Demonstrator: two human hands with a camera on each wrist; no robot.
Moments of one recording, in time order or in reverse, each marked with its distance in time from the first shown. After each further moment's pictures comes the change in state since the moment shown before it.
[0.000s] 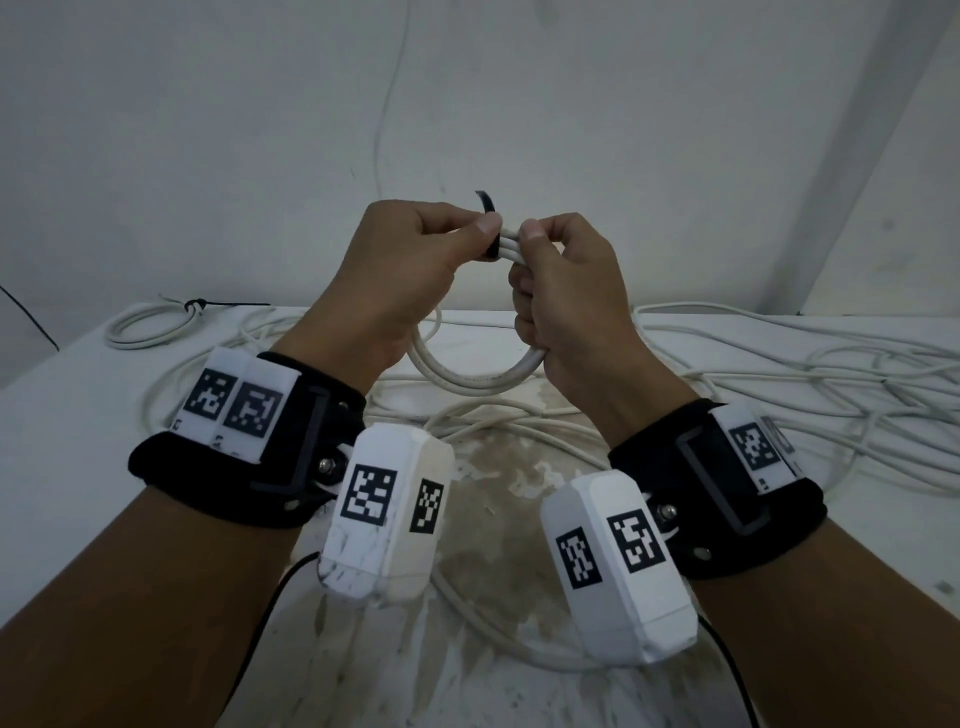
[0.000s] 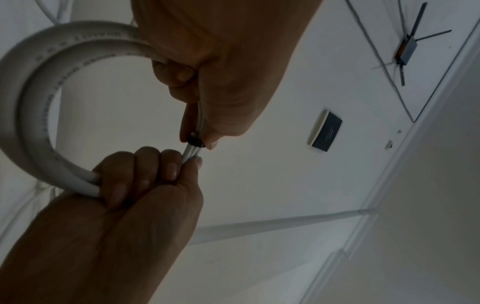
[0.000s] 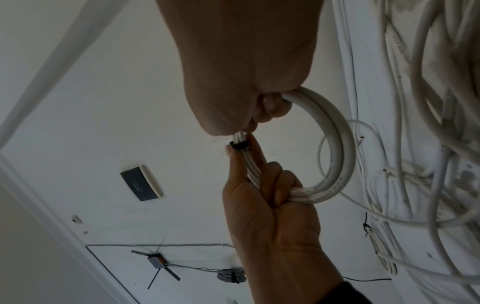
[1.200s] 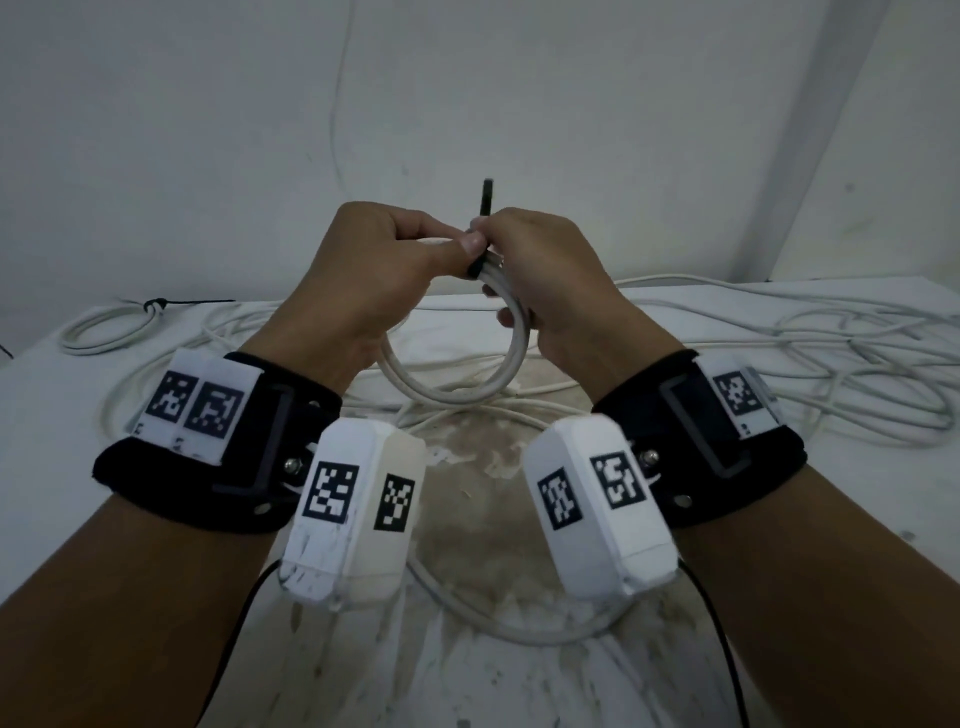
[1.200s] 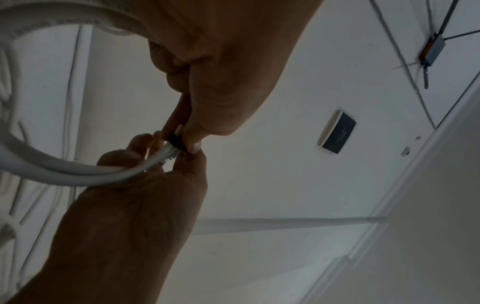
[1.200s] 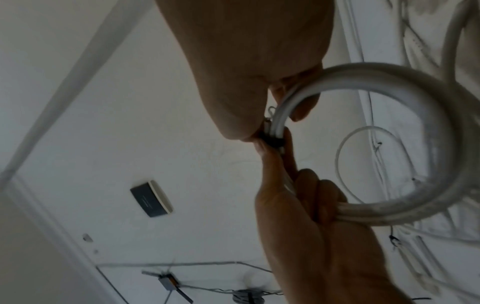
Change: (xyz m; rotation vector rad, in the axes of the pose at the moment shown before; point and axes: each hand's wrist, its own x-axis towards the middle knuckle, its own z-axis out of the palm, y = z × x) left_hand -0.011 0.000 0.013 0.101 -0.059 -0.017; right_hand 0.002 -0.009 -0.015 -0.183 -0.054 0.137
